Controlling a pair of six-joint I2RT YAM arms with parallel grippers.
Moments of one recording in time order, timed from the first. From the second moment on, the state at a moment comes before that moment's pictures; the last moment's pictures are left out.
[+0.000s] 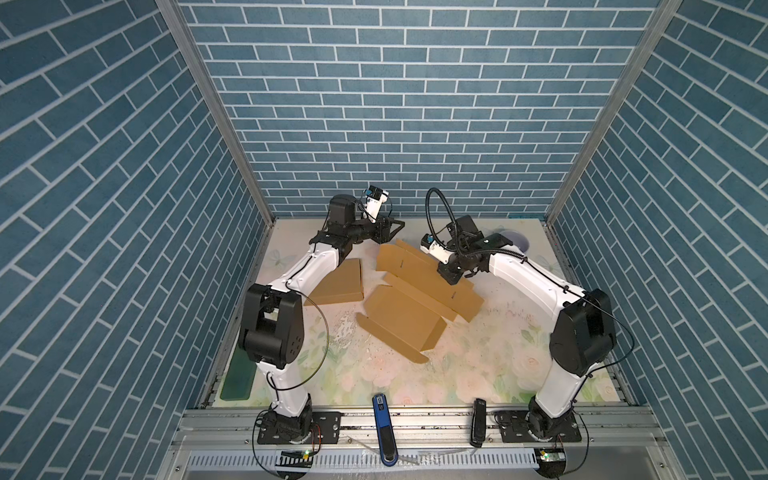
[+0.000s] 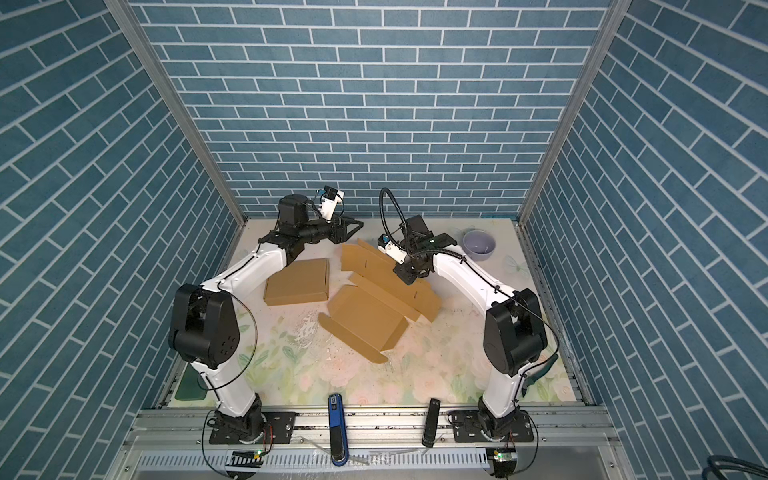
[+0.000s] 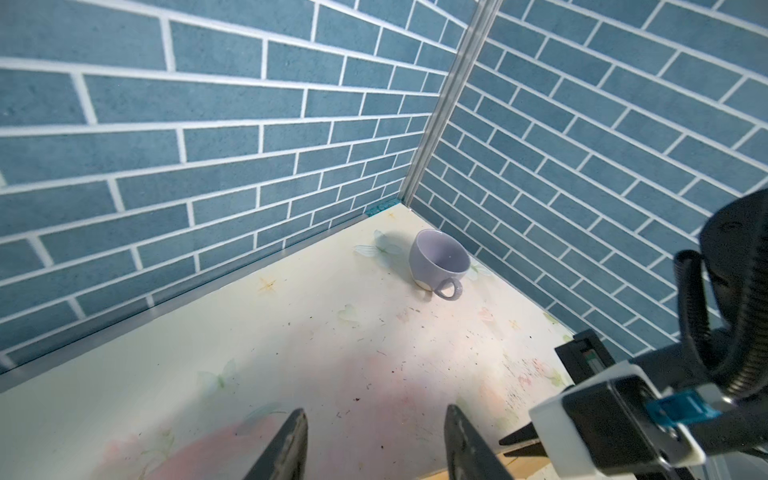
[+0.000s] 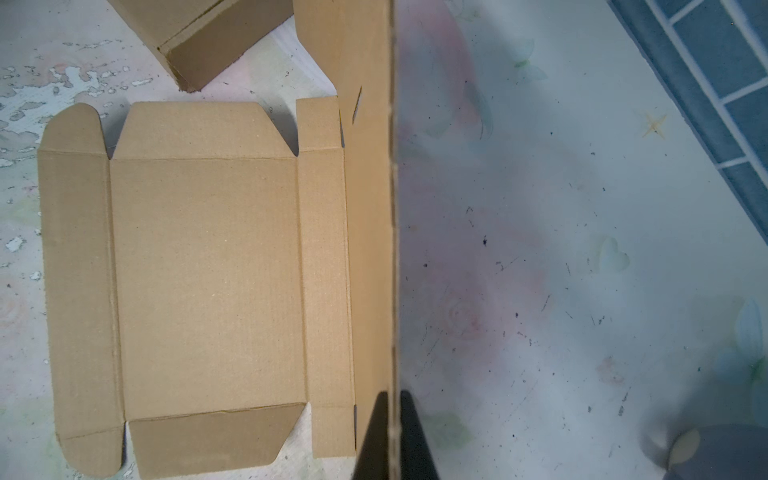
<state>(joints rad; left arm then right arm) -0.28 1.82 1.47 0.00 0.72 -0.11 0.58 1.78 1.54 -0.79 -0.14 -0.46</state>
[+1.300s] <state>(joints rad) -0.38 1.87 1.21 0.15 0.78 -0.26 0.57 1.80 1.55 -0.83 -0.14 -0.47</state>
